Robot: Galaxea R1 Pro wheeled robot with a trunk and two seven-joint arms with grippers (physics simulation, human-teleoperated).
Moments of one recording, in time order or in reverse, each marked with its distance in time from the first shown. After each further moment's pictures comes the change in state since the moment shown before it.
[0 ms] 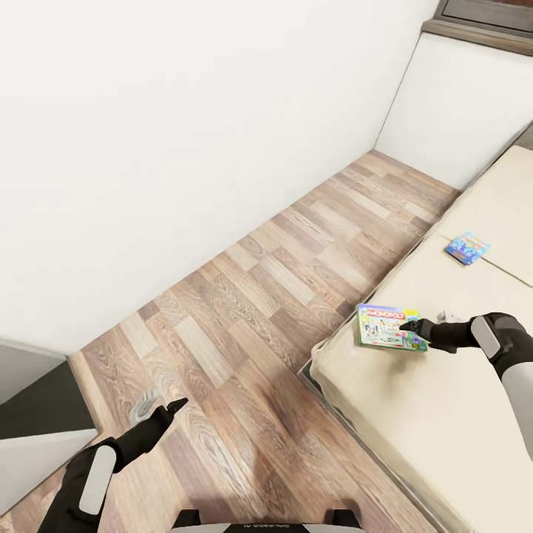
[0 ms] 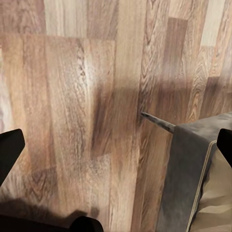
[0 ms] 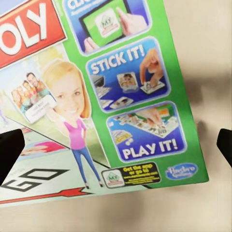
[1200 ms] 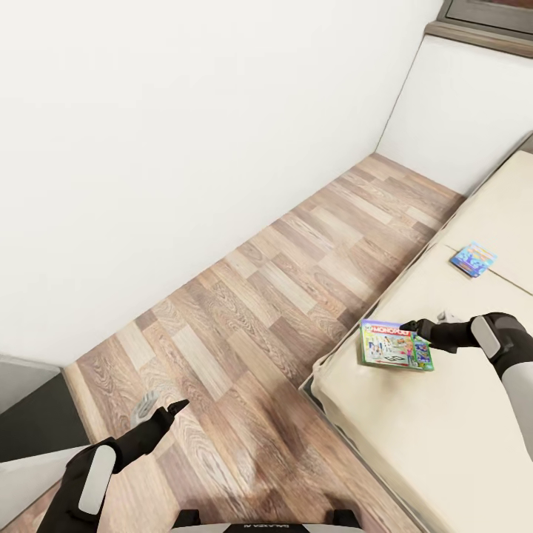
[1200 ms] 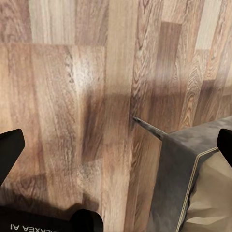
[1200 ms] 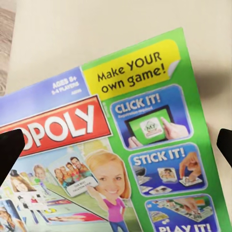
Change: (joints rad) left arm -0.001 0.002 0.000 0.000 0.001 0.031 0.005; right arm -0.001 0.000 -0.001 0.000 0.000 0.001 -0.004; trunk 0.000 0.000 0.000
